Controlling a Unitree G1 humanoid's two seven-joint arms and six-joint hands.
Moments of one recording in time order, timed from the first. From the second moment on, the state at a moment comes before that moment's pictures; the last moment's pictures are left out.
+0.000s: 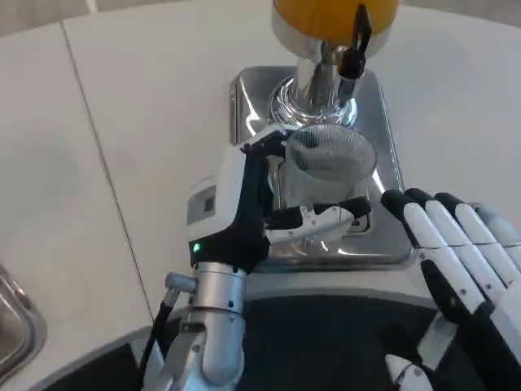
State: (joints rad) left arm -0.55 0.06 -0.25 0.53 0.68 -0.32 0.57; right arm 0.65 -0.05 -0.18 -1.03 -0.82 -0.43 0.27
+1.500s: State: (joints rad) left arm -0.76 0.07 -0.33 0.89 0.63 -0.34 0.75; right arm 0.63 0.02 -0.17 -1.03 -0.80 -0.42 0.33
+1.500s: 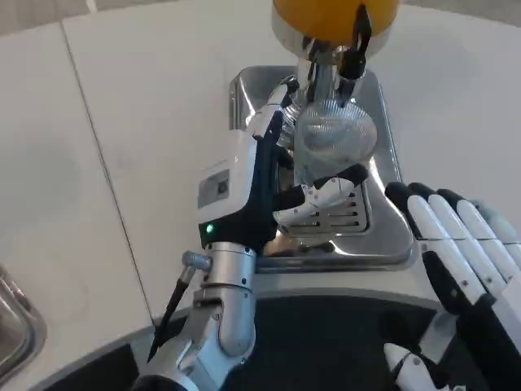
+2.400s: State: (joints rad) left arm -0.45 0.46 -0.19 0.38 0.60 -0.42 0.47; right arm 0.65 0.03 -0.14 -1.03 -0.80 -0.40 0.30
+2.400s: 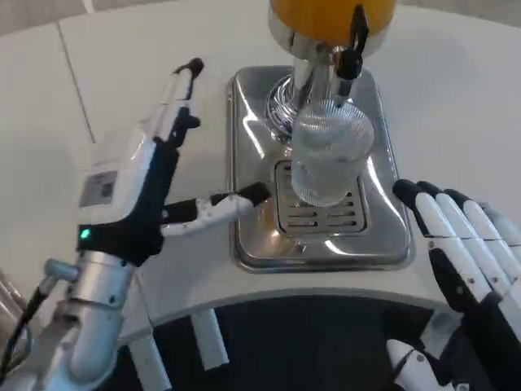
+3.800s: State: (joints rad) left arm 0.38 0.46 0.03 -0.53 0.96 -0.21 0.14; right arm 0.11 -0.04 -0.03 -0.96 -0.68 0.22 0.32
